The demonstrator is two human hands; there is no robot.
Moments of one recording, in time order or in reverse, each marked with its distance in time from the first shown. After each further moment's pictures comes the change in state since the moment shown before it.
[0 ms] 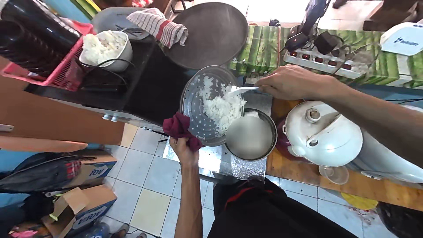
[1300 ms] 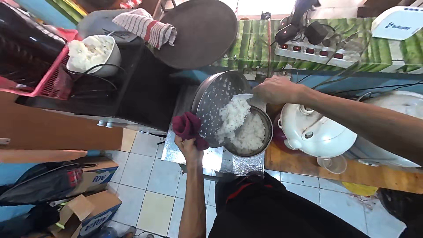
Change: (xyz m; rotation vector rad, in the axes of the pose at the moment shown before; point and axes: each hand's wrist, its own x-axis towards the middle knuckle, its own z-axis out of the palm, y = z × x) left_hand -0.009 -0.020 0.014 0.011 -0.166 0.040; right_hand 0.001 -0.001 0.050 0.021 -0.281 0.306
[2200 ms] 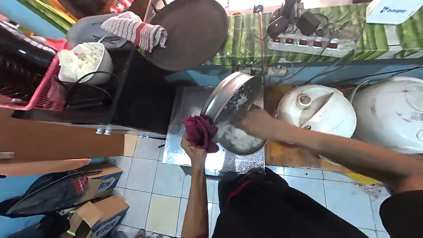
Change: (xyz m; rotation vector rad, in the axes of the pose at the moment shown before) left_hand -0.011 -0.011 0.008 0.312 -0.150 0.248; right_hand -0.037 -0.086 0.084 0.148 0.283 -0.167
